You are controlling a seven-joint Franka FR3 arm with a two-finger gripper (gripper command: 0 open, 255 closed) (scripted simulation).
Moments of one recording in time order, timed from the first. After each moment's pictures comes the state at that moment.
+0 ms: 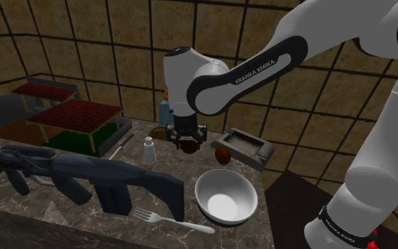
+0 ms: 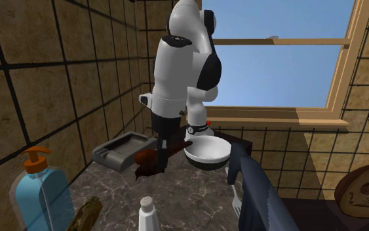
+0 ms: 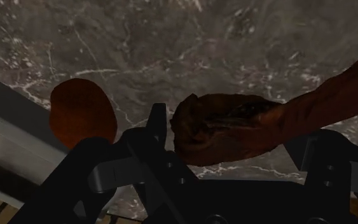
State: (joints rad) arm -0.20 0.12 0.74 -2.09 -0.30 2.08 1.47
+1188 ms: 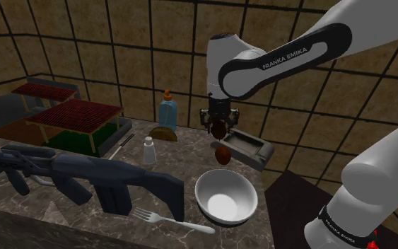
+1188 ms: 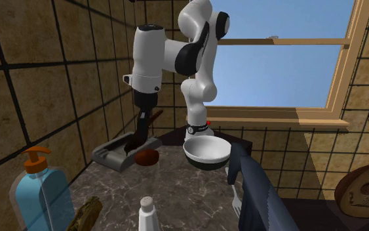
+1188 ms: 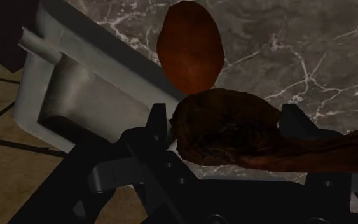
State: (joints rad) arm -0.29 -0.23 0.60 -2.33 -0.07 2.11 1.09
